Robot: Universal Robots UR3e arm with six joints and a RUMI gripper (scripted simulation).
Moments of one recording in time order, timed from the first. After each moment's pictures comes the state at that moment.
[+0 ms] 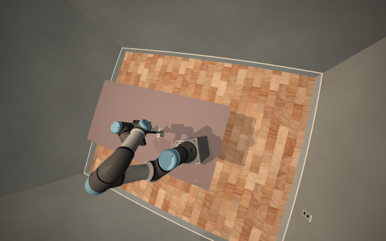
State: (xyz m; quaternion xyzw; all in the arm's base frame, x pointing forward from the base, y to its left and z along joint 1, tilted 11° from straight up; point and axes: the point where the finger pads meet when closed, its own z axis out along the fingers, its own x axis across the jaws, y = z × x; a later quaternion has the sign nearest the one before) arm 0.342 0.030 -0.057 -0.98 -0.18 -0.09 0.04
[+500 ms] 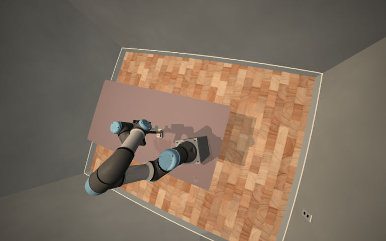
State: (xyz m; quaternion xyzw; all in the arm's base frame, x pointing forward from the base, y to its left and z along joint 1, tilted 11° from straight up) arm 0.342 0.030 -0.055 -0.98 -0.18 -0.09 0.04
